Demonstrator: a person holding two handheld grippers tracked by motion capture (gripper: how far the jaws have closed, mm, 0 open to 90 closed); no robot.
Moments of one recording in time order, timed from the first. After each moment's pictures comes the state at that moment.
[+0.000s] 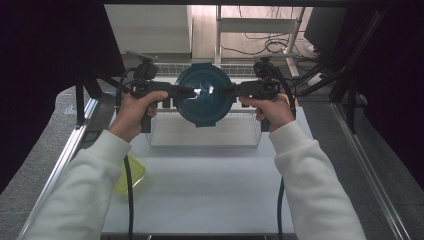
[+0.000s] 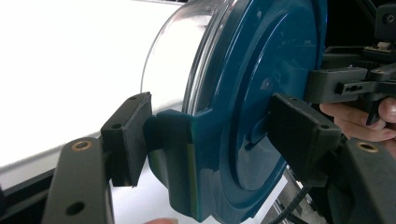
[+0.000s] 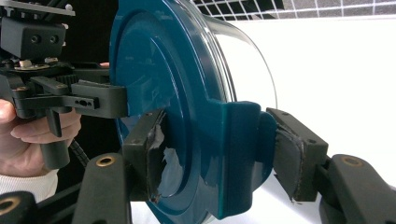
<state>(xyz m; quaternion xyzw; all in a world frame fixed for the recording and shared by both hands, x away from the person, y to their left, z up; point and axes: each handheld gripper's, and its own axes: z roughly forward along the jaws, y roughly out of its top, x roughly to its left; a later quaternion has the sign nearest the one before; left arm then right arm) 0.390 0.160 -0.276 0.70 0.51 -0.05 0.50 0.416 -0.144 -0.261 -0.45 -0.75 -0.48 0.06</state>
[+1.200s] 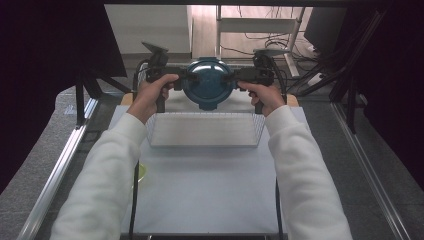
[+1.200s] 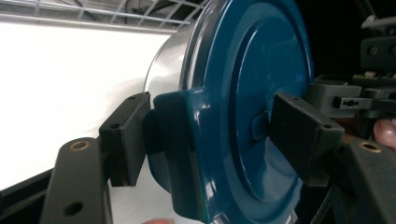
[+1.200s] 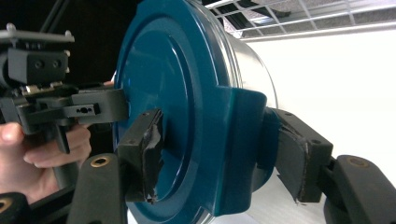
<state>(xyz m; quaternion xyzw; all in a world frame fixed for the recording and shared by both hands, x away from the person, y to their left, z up) 0.476 0.156 -0.309 0.66 0.55 -0.09 0.50 0.499 -0.149 -0.295 -0.52 -0.70 -0.47 0.12</state>
